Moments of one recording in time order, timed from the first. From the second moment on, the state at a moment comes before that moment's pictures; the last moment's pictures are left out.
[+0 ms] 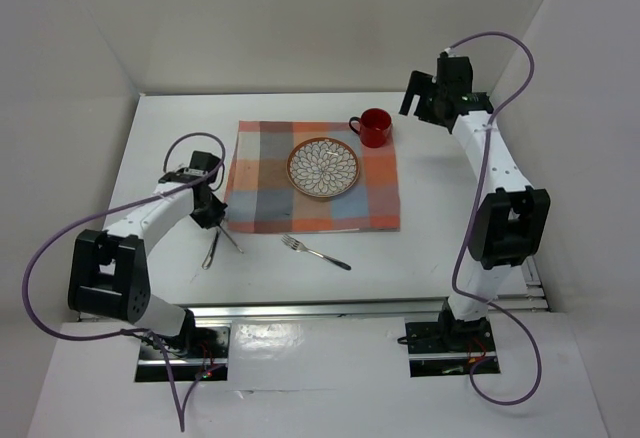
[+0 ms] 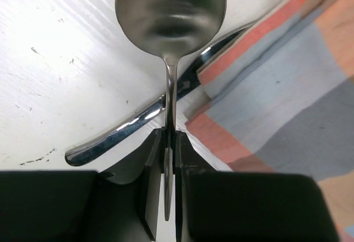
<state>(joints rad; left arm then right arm) -0.15 1.47 0.93 -0.71 -0.25 -0.97 0.08 1.78 1.72 -0.58 0.03 0.33</state>
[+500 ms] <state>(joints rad) -0.41 1.49 1.20 -0.74 -0.22 -0.71 0.02 1.67 1.53 -0.58 -0.03 0.36</state>
